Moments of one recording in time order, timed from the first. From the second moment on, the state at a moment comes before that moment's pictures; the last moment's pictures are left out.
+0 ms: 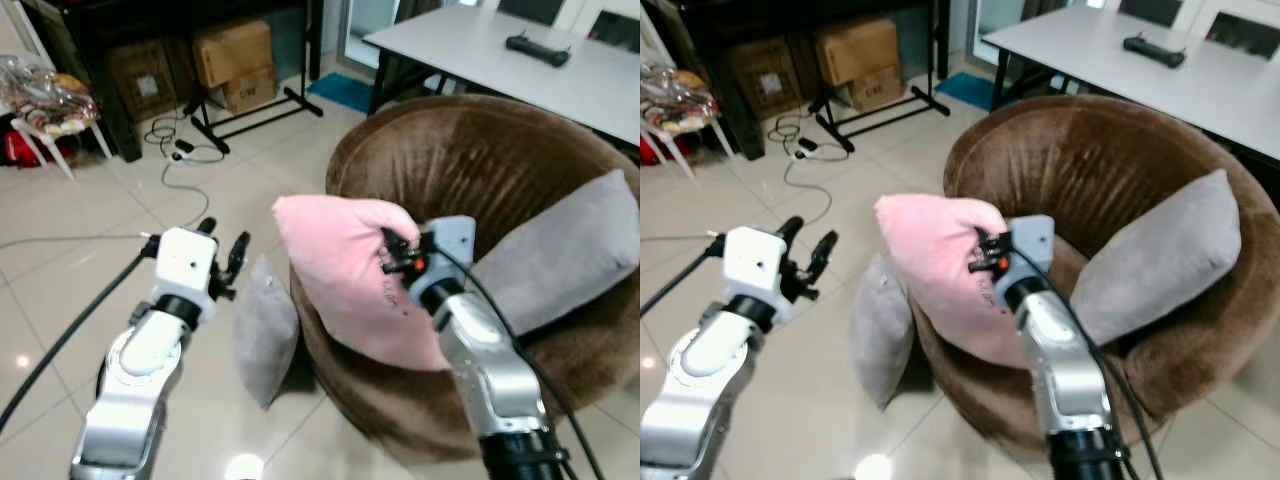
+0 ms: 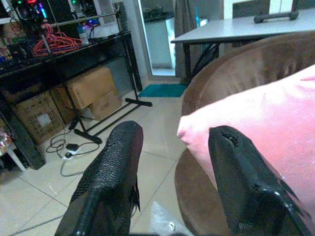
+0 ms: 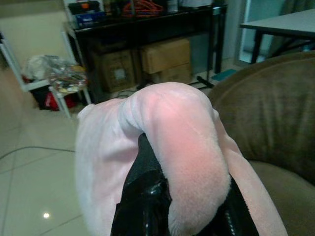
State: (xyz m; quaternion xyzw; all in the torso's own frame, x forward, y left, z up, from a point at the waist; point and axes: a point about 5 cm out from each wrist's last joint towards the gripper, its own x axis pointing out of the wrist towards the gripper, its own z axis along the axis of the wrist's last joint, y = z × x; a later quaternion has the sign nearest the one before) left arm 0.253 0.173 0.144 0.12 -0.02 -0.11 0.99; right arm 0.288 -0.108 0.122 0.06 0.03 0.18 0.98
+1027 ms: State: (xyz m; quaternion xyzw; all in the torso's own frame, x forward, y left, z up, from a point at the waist) left arm 0.252 0.156 0.134 0.11 0.00 -0.16 0.98; right arm 0.287 -0.109 0.120 0.04 0.04 0.21 0.98
